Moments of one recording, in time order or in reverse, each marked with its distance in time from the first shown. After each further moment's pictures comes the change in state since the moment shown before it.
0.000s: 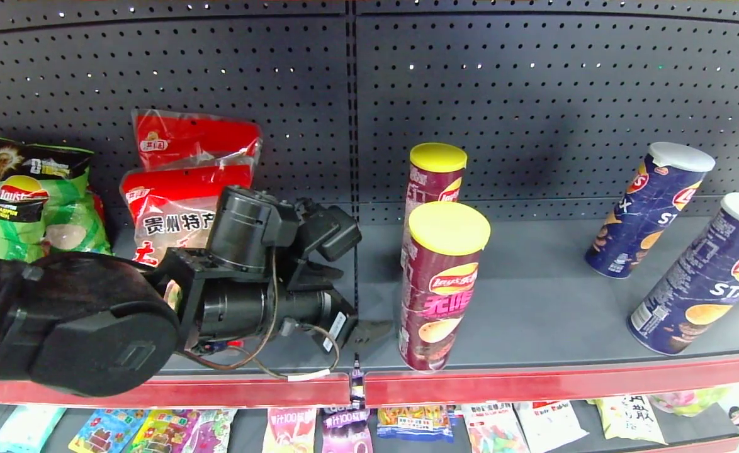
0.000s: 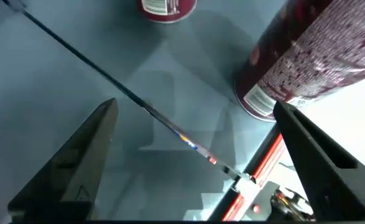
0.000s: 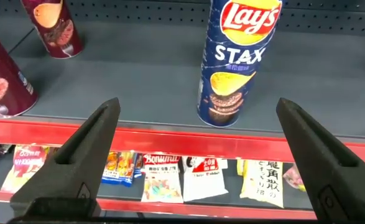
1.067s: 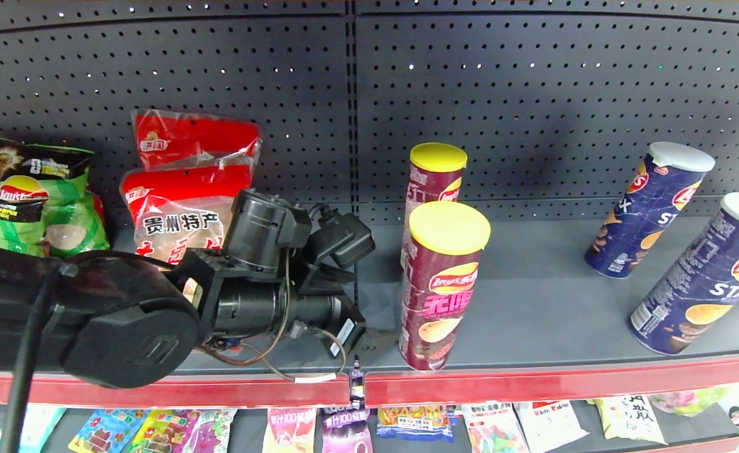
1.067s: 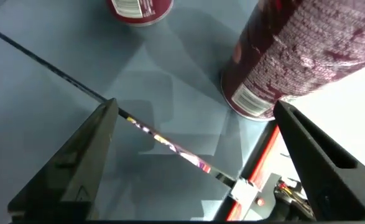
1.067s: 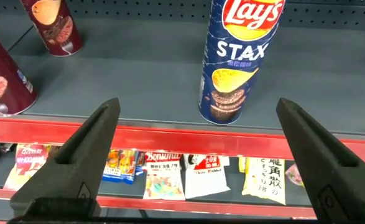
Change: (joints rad) left arm -0.002 0.043 -0.027 -0.001 -0.059 0.068; right arm 0.000 0.011 0.003 0.000 0.001 0.010
